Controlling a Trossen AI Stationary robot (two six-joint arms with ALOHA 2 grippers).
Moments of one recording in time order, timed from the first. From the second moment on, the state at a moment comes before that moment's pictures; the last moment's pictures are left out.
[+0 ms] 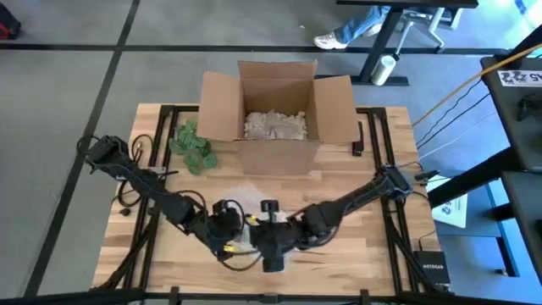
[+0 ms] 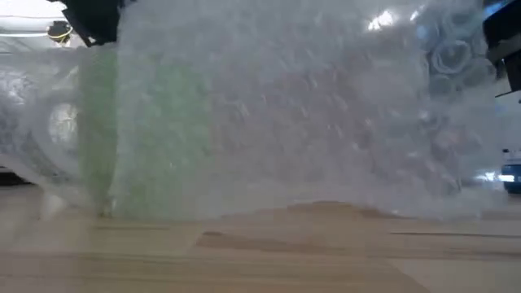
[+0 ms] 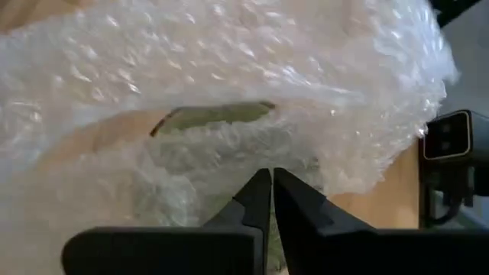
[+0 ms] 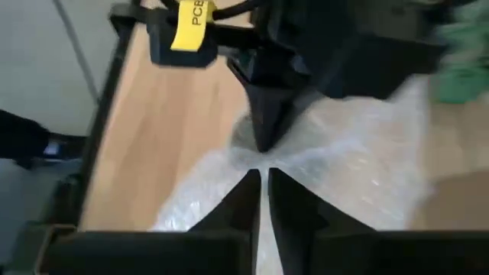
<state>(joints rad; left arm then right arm) -0.59 1.54 1.05 -0.43 -0.37 -0.76 0.51 2.08 2.10 -0.95 0.37 0.27</state>
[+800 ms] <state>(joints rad) -0.60 1.55 1.21 -0.64 -0.43 -0.76 0.44 2.05 1.90 -0.73 0.27 0.30</state>
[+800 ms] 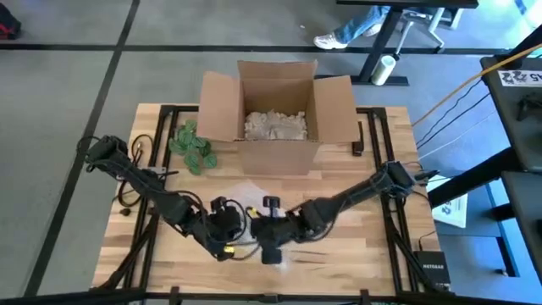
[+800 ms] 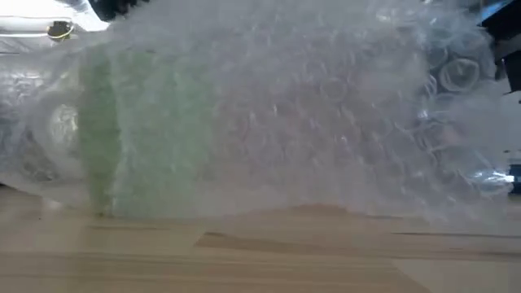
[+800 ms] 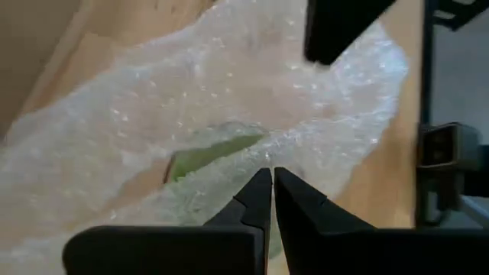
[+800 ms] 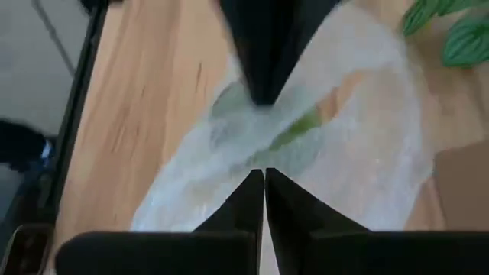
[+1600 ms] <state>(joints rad) -0.69 1.54 1.15 -0.64 -0.77 -0.77 0.36 2.05 1.76 -0.44 0.07 0.24</state>
